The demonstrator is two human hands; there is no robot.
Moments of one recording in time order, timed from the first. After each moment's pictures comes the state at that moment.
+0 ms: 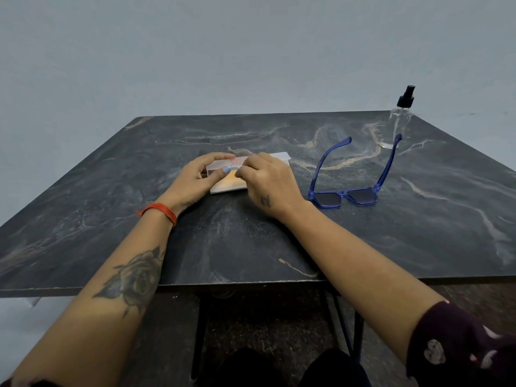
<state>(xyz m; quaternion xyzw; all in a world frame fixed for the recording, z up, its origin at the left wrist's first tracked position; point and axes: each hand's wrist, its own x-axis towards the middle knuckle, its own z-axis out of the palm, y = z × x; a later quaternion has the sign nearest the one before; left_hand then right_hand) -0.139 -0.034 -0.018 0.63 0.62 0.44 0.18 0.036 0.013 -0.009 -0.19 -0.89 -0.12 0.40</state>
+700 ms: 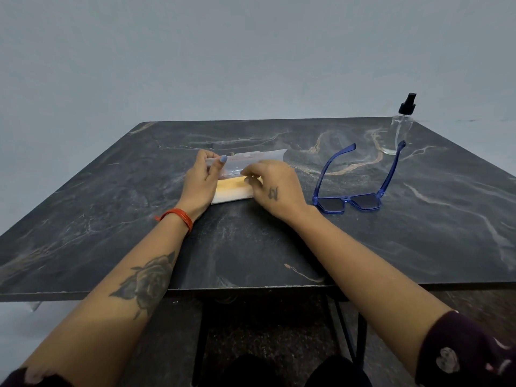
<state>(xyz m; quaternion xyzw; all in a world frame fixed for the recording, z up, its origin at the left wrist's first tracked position) -0.126 -0.020 -0.026 0.53 0.64 0.54 0.09 0.033 0.016 -0.004 -0.32 -0.88 0.07 0.34</state>
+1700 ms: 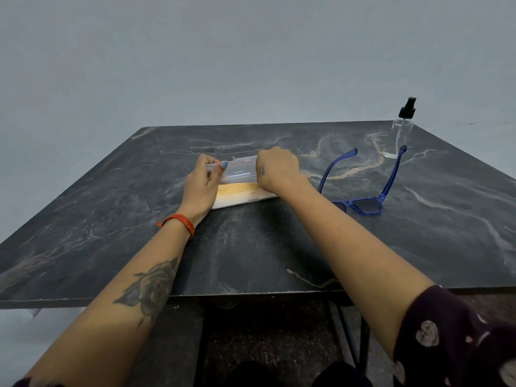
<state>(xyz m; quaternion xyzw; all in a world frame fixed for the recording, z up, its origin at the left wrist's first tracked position) -0.132 -0.017 -0.029 0.53 0.65 0.53 0.05 0.012 0.034 0.035 -0.46 -0.88 -0.02 0.13</state>
